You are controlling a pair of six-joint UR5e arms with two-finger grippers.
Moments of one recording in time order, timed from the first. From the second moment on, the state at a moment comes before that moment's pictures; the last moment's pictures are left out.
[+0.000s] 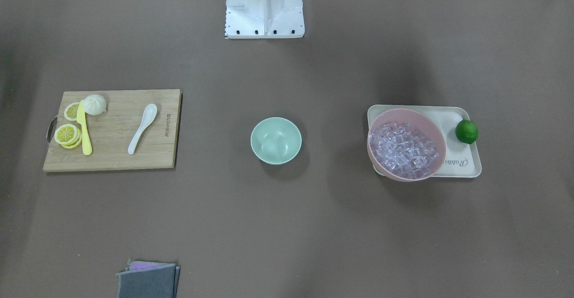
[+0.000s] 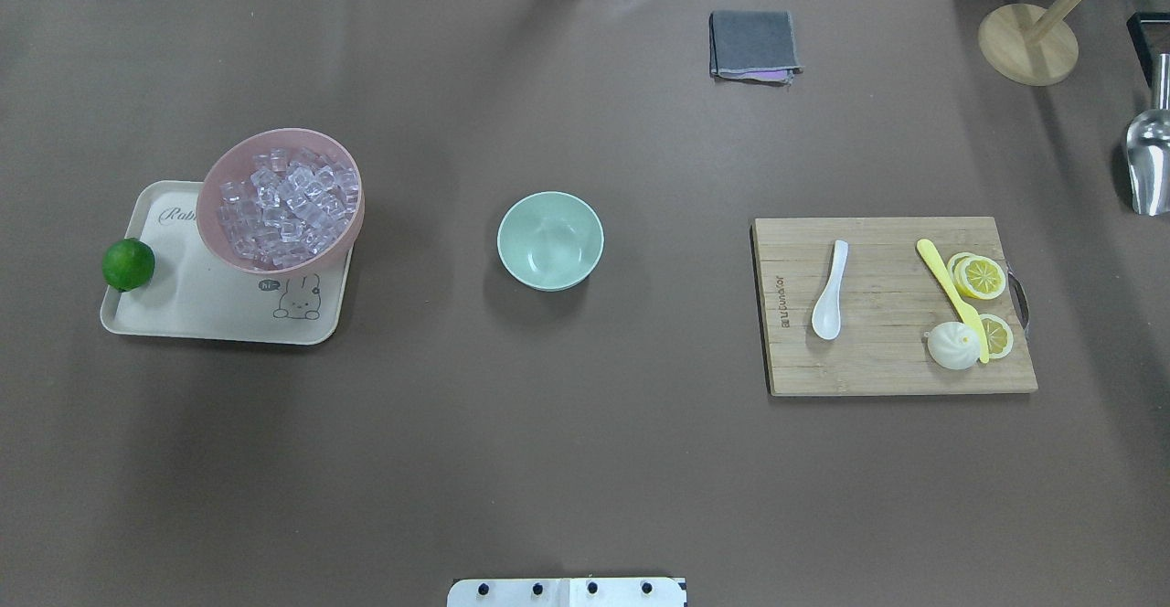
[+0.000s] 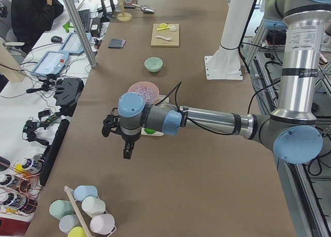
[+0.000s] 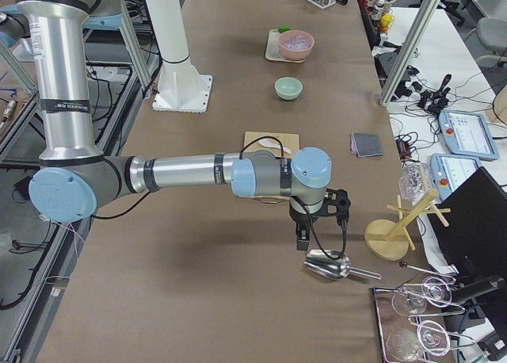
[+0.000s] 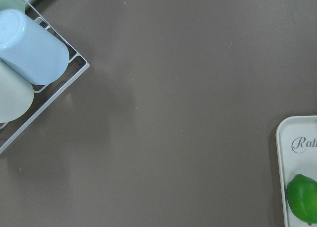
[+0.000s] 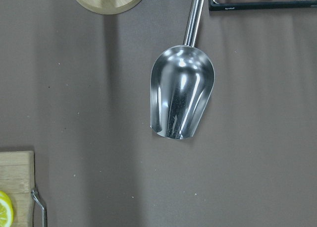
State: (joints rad) left arm -1.56 -1.60 -1.67 -1.70 -2.36 -0.10; right arm 1.61 -1.51 1.64 -1.62 2.35 0.07
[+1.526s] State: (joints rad) left arm -1.56 -1.61 -1.68 -1.70 -2.36 -0.10; right arm 1.61 -1.51 1.64 -1.61 2.35 0.07
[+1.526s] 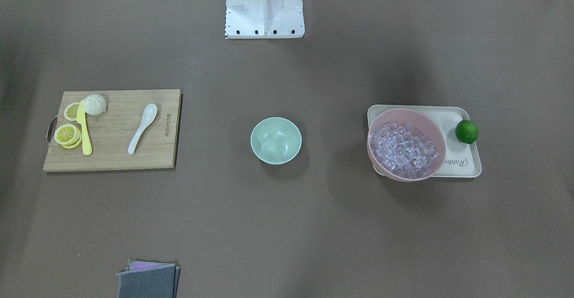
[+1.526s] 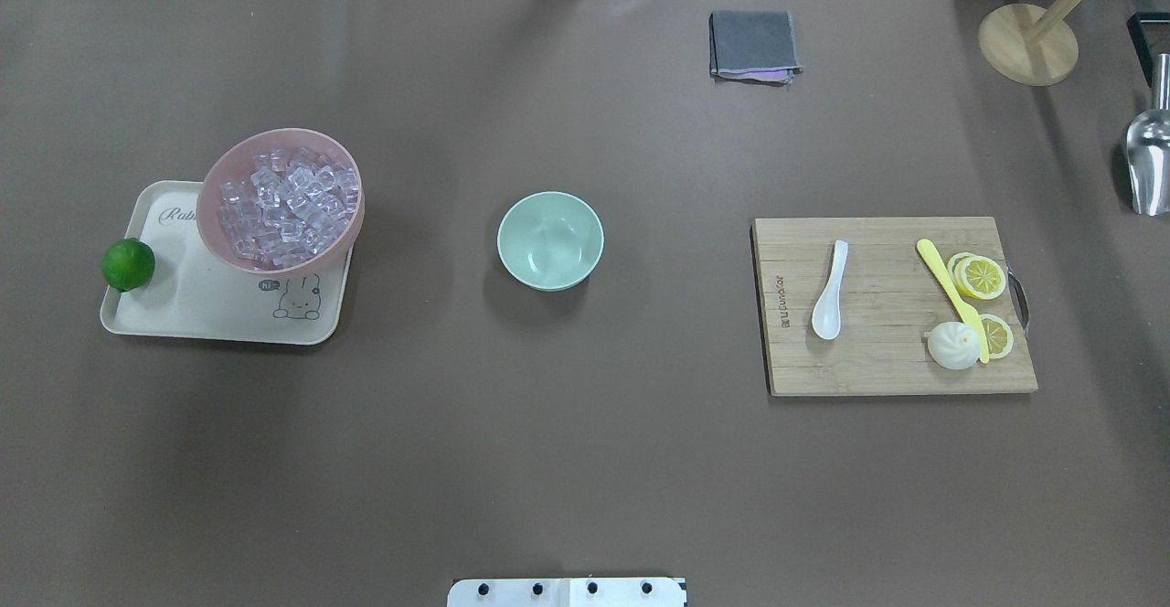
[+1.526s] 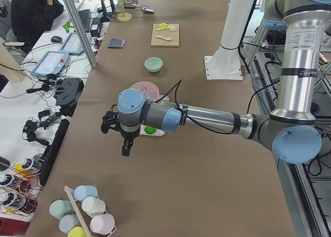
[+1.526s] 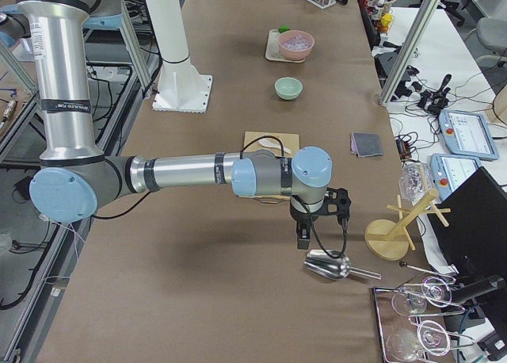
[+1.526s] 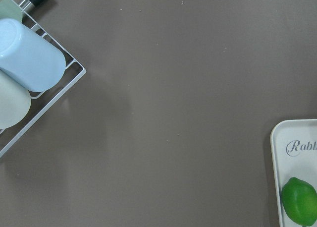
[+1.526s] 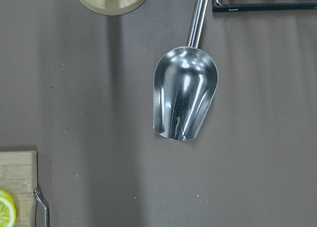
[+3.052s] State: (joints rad) left arm -1.18 -1.88 -1.66 -2.07 -2.22 -0.64; right arm 1.45 -1.50 1.61 -1.15 2.46 0.30
